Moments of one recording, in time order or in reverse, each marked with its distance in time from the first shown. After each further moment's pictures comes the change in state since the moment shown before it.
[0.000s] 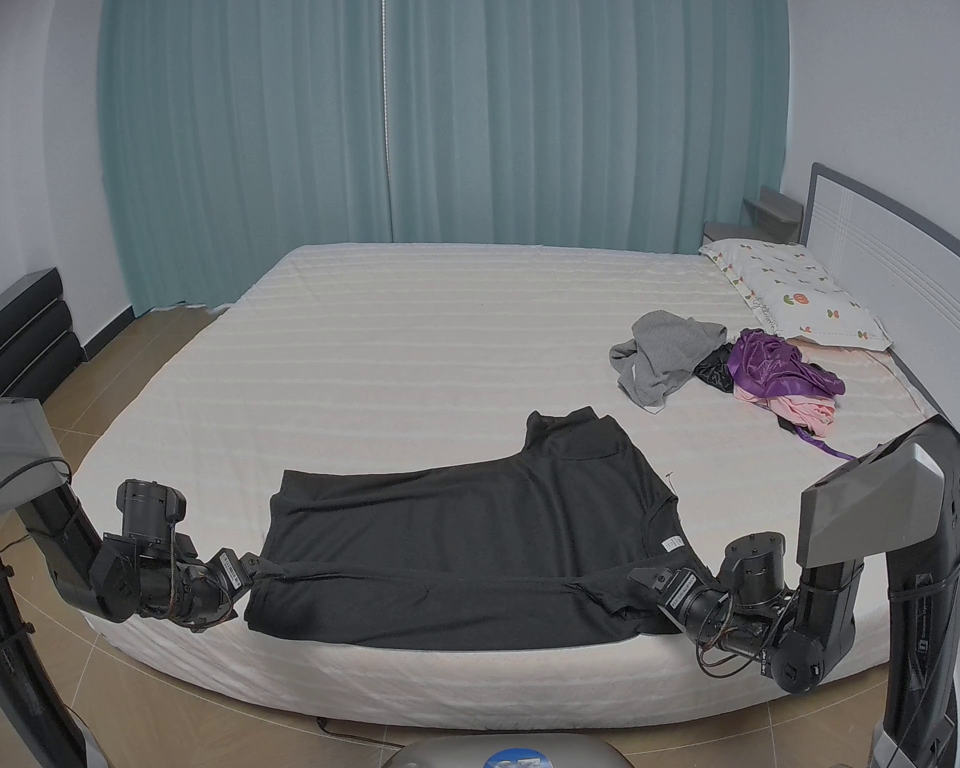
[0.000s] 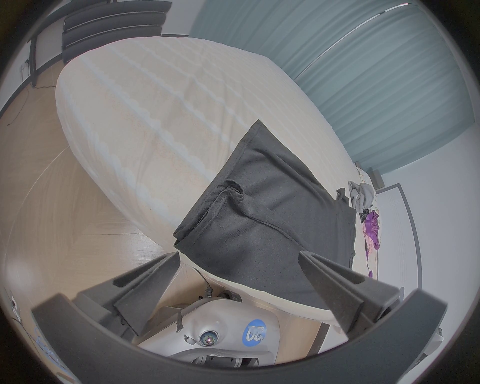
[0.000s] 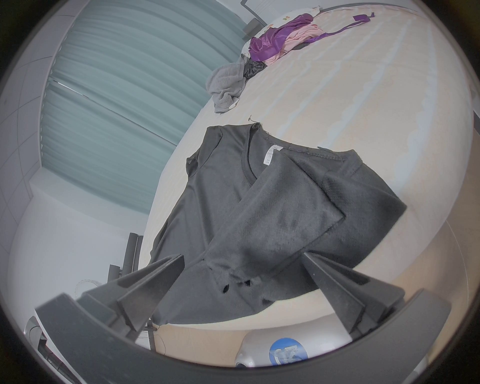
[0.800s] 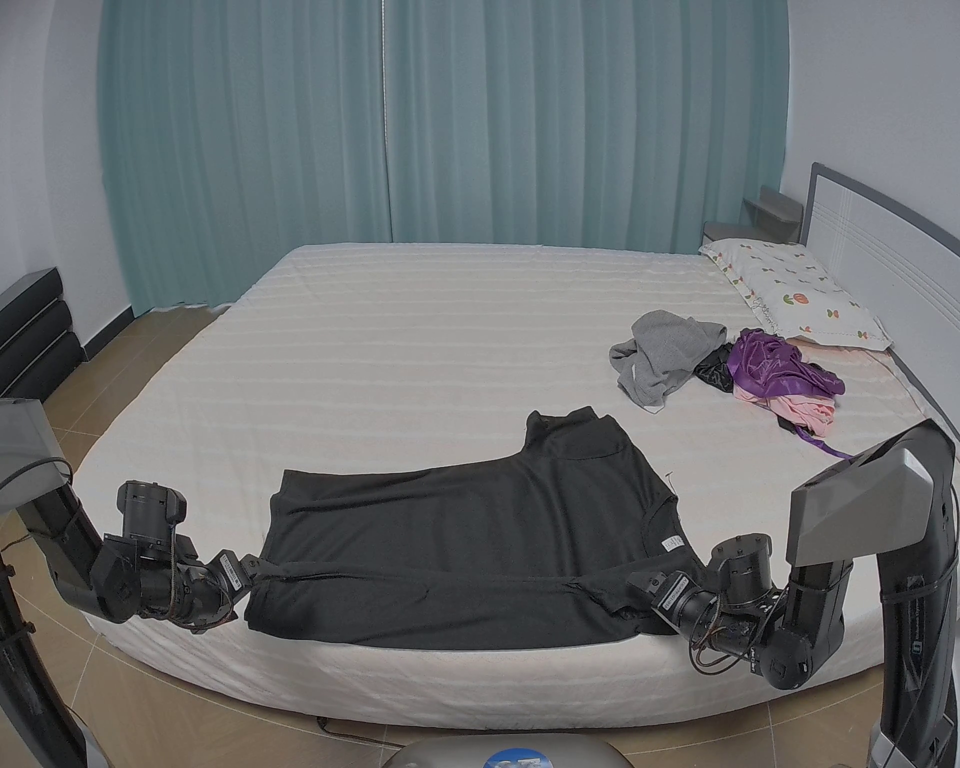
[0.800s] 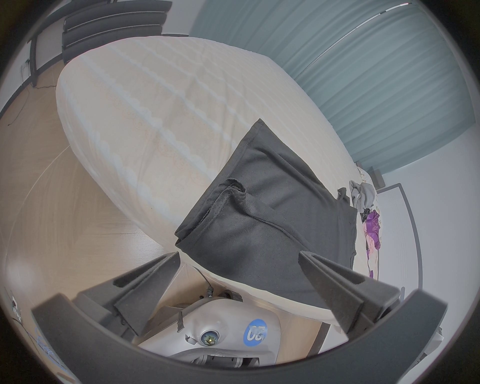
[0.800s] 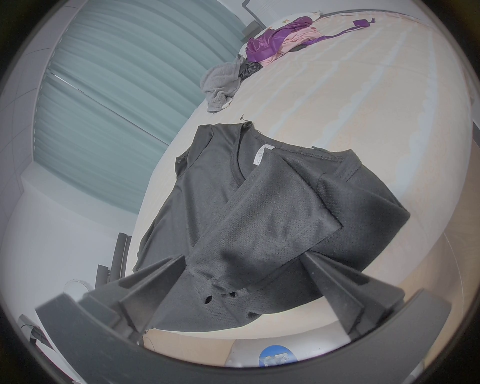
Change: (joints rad) left arm 0.001 0.005 0.001 0.000 0.000 0.002; right arm 0.006 0.031 -0.061 0.073 -0.048 -0.023
